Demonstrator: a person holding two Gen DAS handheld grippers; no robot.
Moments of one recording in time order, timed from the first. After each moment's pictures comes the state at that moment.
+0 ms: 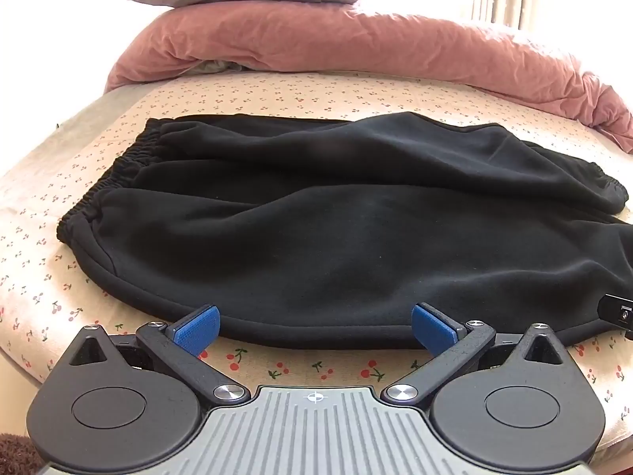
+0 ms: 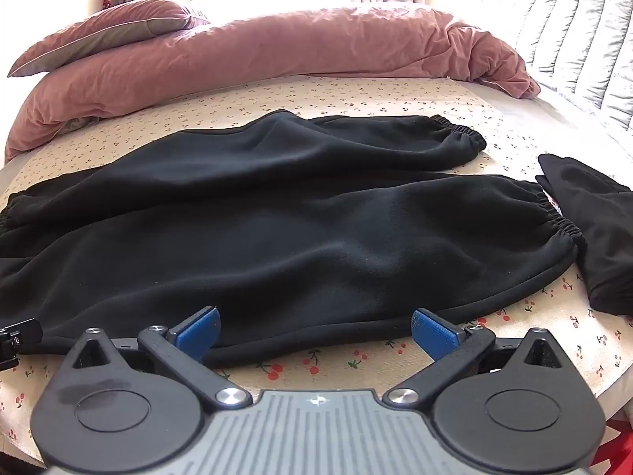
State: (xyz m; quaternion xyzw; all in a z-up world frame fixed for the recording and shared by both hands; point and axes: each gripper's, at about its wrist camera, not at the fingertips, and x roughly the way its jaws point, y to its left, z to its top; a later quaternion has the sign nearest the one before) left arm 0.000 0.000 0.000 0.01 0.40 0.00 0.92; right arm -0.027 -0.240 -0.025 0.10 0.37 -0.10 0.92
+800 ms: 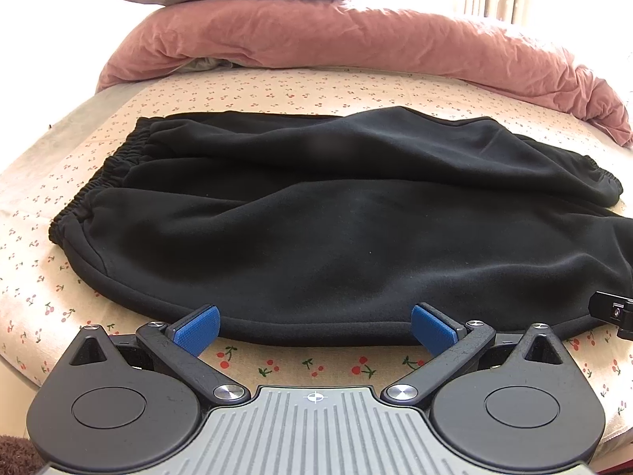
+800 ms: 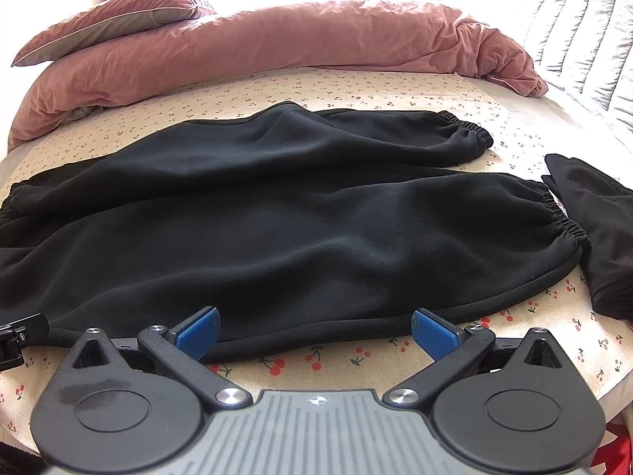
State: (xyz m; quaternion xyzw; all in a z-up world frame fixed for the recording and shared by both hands) left arm 0.002 0.000 -0.004 0.02 0.40 -0.01 0.92; right arm -0.022 -0.241 -0.025 0.09 0.38 -0.09 0.92
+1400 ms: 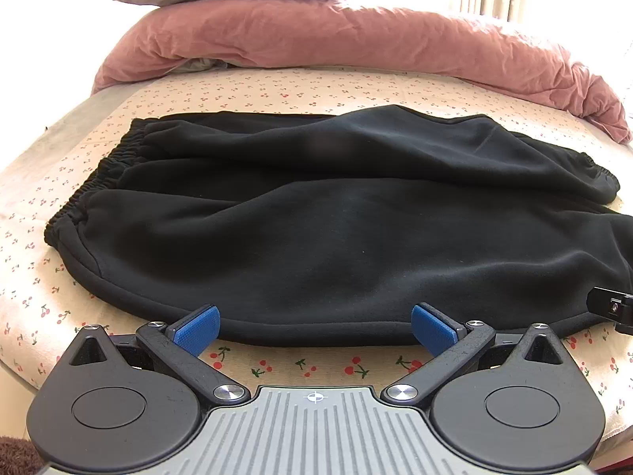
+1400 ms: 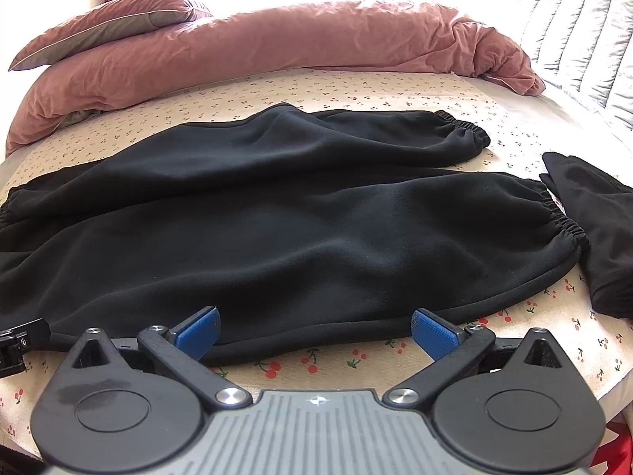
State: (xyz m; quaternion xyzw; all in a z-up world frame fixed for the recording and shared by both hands) left arm 0.004 -0.002 -0.004 0.03 0.39 -0.01 0.92; right arm -0.023 -0.242 -0.025 0.10 0.38 -0.09 0.91
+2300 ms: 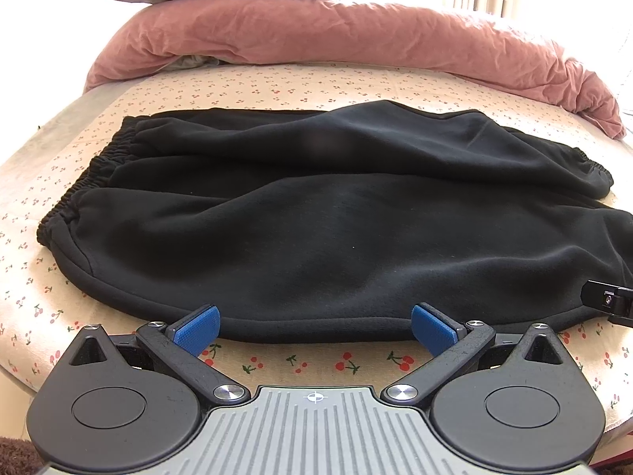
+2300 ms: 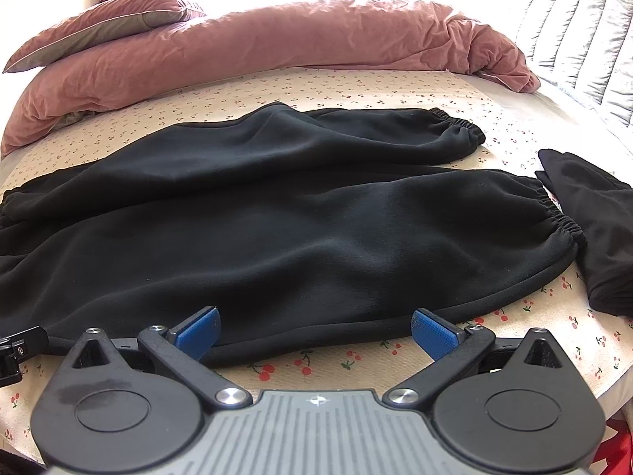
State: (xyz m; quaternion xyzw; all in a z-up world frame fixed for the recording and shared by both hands) left arm 0.006 -0.003 -0.006 0.03 0.41 -0.03 0.91; right arm -0.025 -0.248 -0.027 0.10 0.38 -0.10 0.91
